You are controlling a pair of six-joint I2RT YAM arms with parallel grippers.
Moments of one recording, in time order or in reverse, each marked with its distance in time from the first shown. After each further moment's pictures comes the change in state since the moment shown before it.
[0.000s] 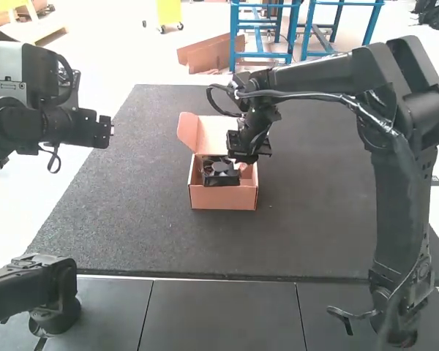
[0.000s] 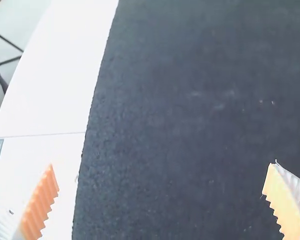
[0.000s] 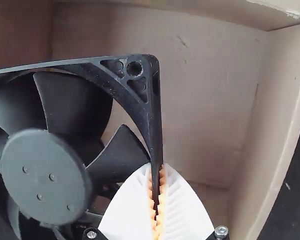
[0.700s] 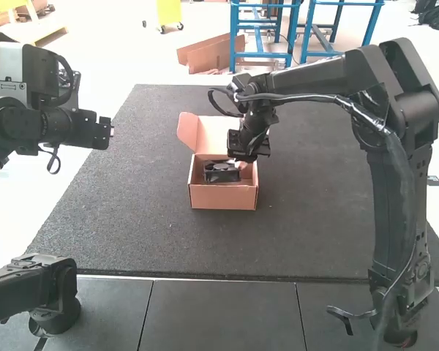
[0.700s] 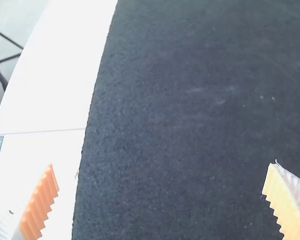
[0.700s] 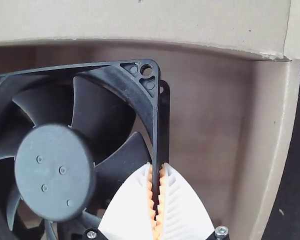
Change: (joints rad) left arm 0.001 0.000 0.000 -0.010 0.000 0.000; right arm -0.008 0.024 0.000 0.074 0.056 0.070
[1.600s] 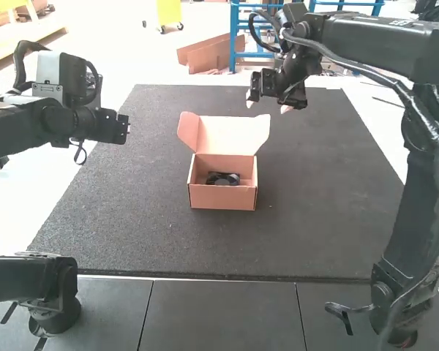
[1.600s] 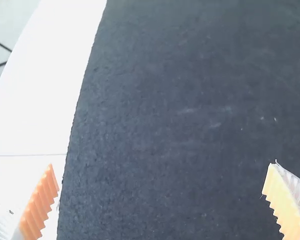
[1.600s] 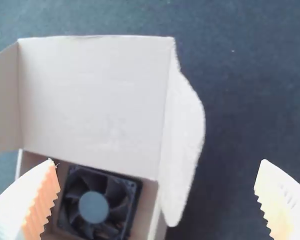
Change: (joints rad) left arm -0.021 0.227 -0.034 0.285 0.001 0.004; right arm -0.184 -0.230 0.104 -0.013 0.038 -0.203
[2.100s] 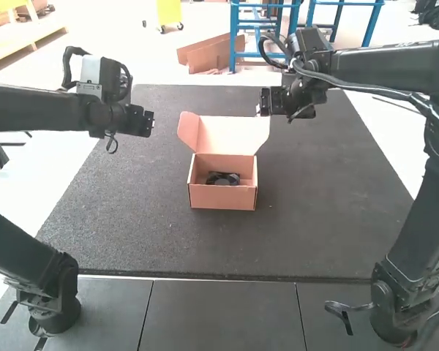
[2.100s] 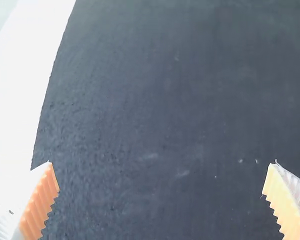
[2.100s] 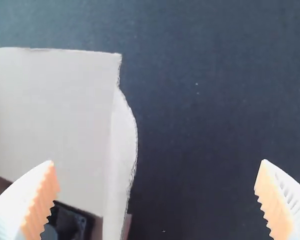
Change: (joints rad) left arm -0.049 0.354 0.102 0.262 0.008 0.000; right arm -0.027 -0.088 -0.308 0.397 0.058 -0.141
